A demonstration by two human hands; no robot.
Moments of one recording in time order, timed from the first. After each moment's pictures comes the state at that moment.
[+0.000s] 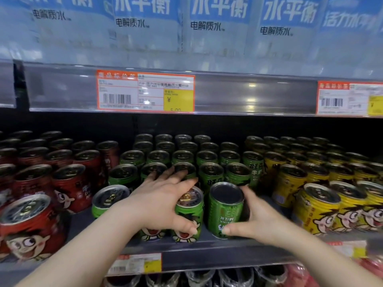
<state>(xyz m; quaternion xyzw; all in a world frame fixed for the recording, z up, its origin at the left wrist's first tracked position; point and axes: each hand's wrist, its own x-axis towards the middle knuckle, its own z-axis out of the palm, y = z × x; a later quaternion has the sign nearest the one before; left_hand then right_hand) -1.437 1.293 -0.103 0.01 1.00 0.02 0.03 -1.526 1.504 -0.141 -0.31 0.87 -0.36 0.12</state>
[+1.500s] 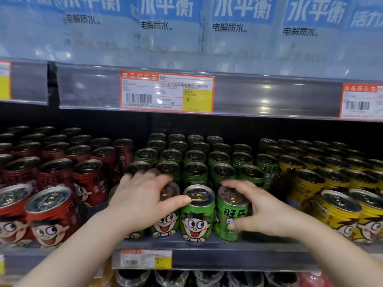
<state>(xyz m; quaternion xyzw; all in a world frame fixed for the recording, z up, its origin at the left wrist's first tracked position) -1.401 1.268 -0.103 -0.15 0.98 0.04 -0.11 -1.533 1.489 -0.116 -0.45 0.85 -0.26 0.13</state>
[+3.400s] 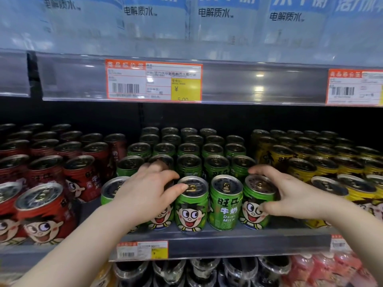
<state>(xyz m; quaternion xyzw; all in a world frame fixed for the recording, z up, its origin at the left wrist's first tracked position) -1.410 1.283 -0.106 -0.11 0.98 0.09 -0.12 -1.551 1.539 -0.103 -0.37 0.89 -0.24 0.13</state>
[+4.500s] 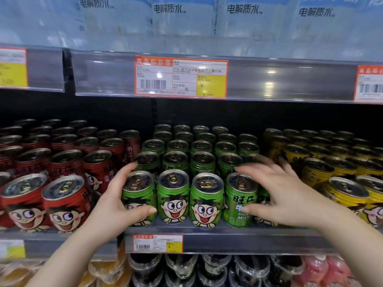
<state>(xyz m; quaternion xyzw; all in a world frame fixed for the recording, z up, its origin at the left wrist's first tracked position) -1.354 1.225 -0.157 -0.14 0.85 0.44 -0.26 -1.510 1.500 -0.097 -0.45 0.89 -0.06 -0.04</state>
